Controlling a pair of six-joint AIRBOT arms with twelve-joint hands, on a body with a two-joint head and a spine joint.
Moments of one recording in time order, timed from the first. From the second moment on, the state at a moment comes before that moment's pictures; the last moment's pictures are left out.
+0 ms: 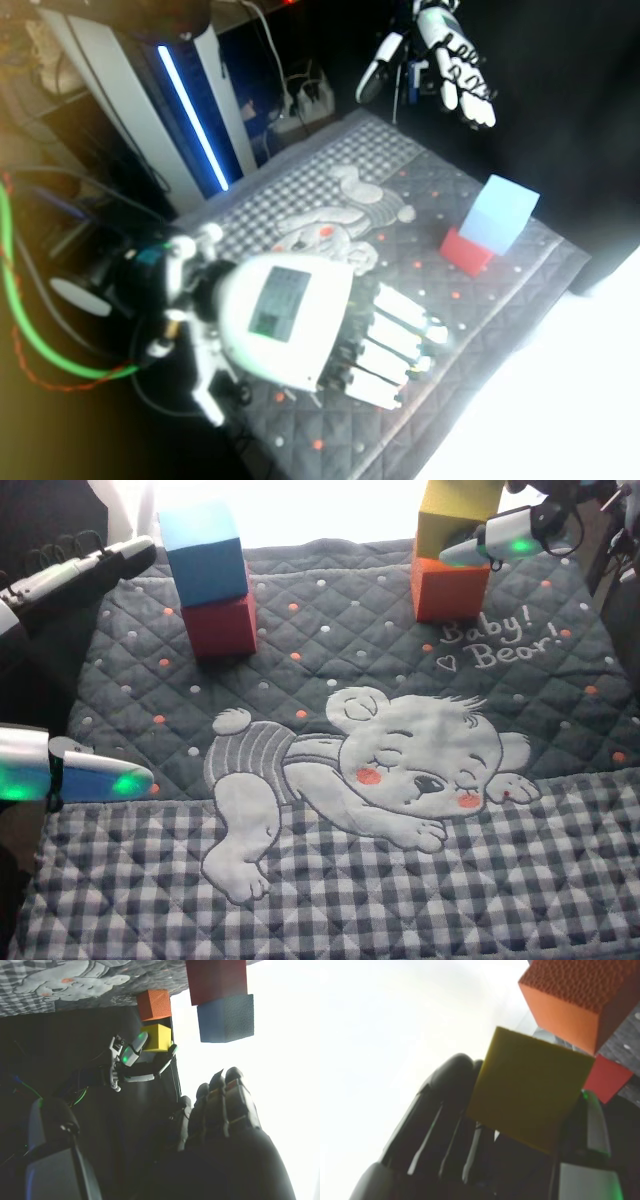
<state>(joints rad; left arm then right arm) 1.11 -0.73 0.94 -0.12 -1.12 0.68 -0.35 -1.30 1.59 0.00 0.62 -0.80</state>
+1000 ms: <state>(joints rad) 1.10 -0.74 0.95 -0.11 -1.12 0.68 -0.35 -1.33 1.63 0.03 0.59 -0.80</state>
